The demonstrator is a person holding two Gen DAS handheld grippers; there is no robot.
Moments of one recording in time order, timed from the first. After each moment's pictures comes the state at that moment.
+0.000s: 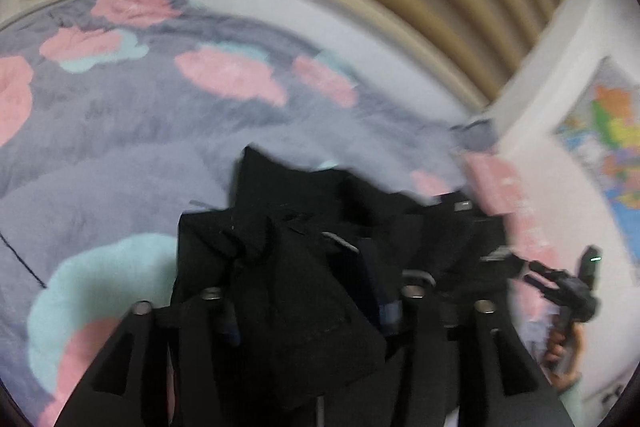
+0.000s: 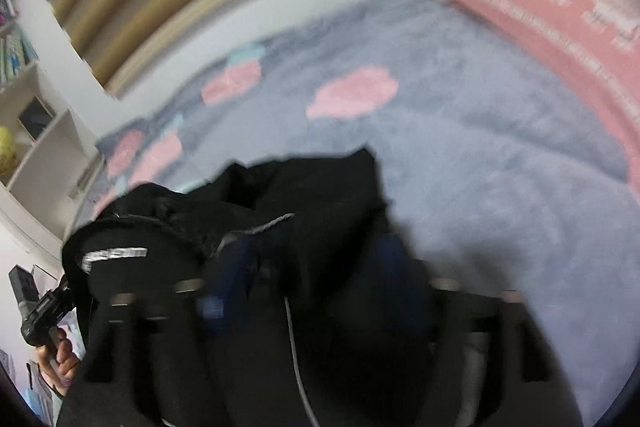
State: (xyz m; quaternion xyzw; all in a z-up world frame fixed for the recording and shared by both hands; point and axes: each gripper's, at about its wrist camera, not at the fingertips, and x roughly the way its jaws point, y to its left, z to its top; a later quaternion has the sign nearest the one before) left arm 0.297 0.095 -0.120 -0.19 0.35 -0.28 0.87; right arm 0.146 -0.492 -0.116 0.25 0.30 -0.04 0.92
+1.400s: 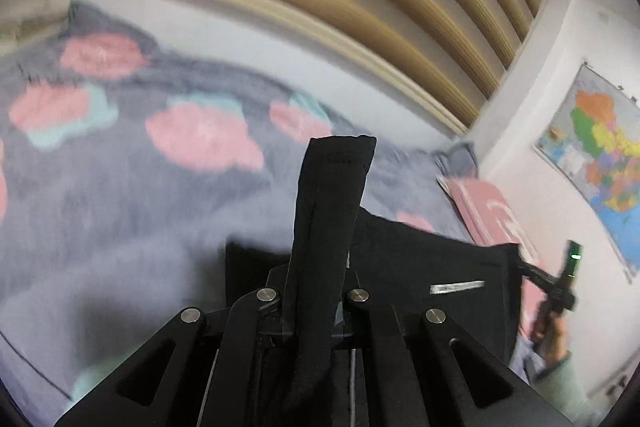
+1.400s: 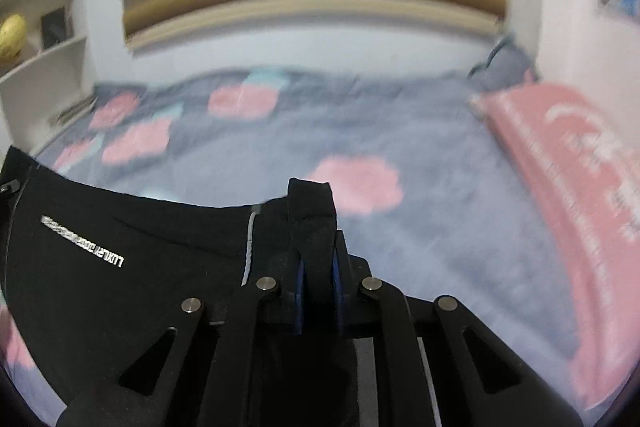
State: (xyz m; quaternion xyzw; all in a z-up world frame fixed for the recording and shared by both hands) left arm 0.371 0.079 -0.071 -0.17 0.29 -0.28 0.90; right arm 0.242 -0.466 -0.070 0.01 0.26 -0.07 0.96
